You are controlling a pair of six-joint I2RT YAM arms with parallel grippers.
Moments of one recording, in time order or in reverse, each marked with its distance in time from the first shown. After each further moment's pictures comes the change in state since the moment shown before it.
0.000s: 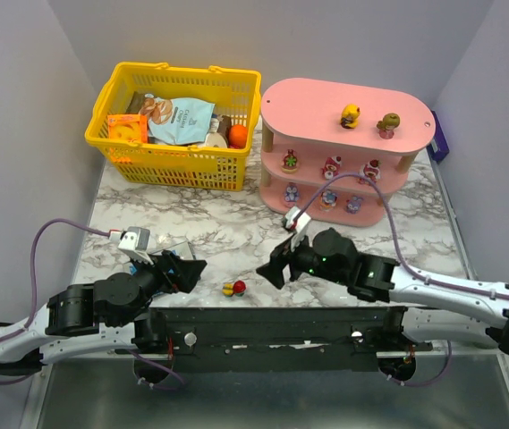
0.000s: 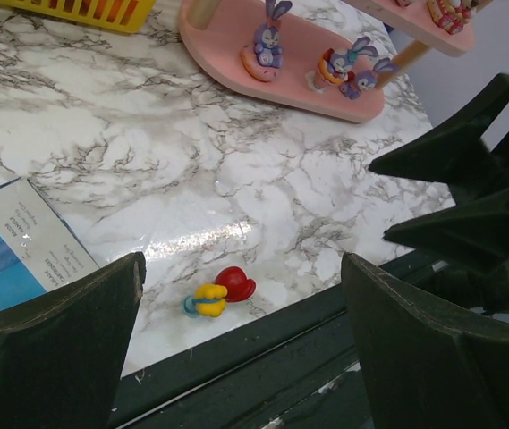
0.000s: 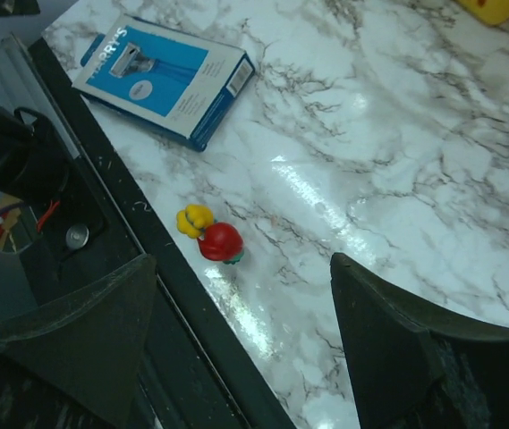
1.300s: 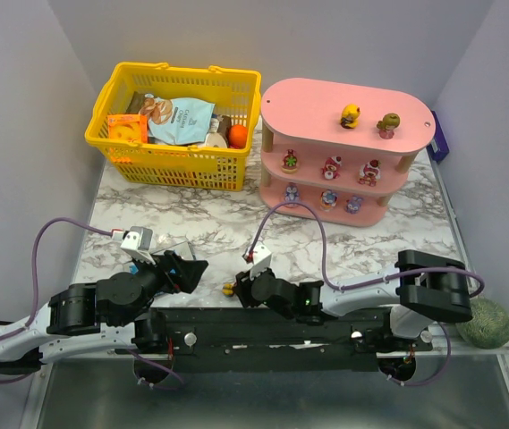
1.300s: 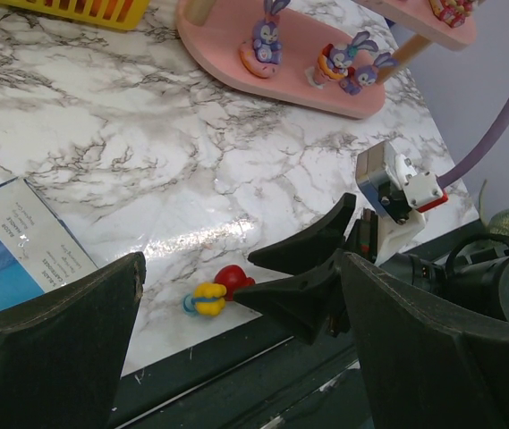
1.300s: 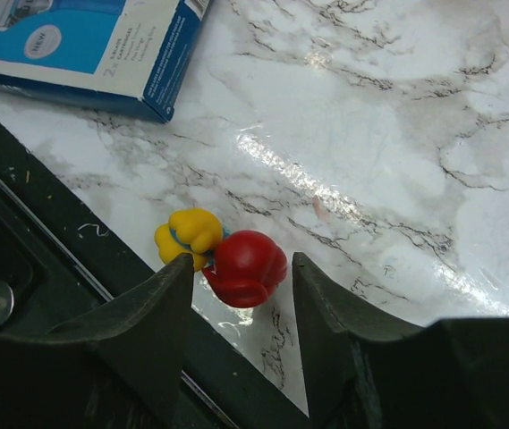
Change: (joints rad) left arm -0.008 0.016 0.000 0.007 0.003 0.003; right arm 0.308 0.586 -0.009 0.407 0.455 0.269
